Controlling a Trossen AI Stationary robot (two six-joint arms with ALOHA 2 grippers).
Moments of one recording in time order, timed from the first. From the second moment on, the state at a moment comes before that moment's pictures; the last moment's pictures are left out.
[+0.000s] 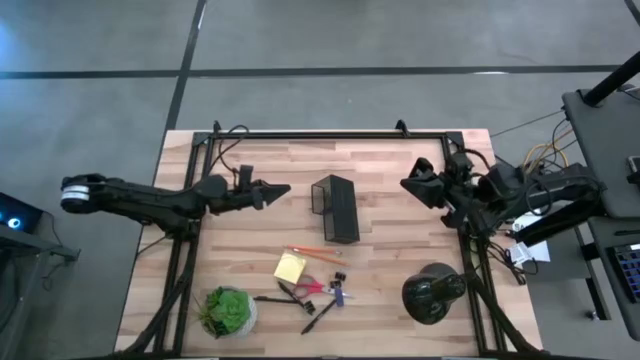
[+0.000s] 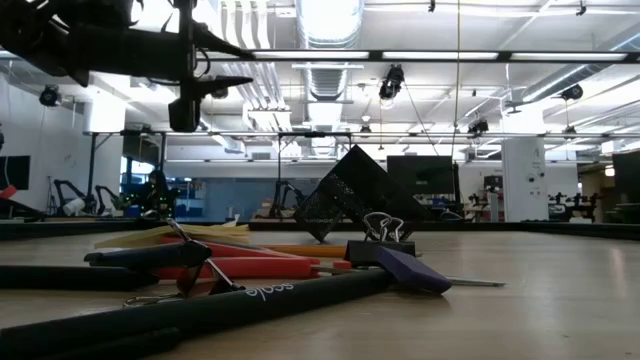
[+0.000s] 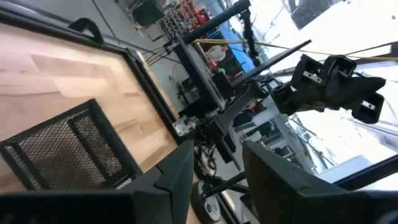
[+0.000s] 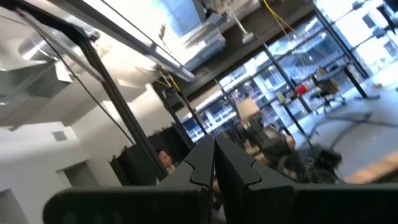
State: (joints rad) left arm 0.09 0.97 0.34 0.70 -0.16 -1.00; right arm 0.22 0.84 0.76 0.50 0.21 0.56
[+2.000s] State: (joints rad) left arm 0.22 1.52 0.38 0.70 0.05 -1.33; right arm 0.17 1.02 0.93 -0.67 0.42 1.19
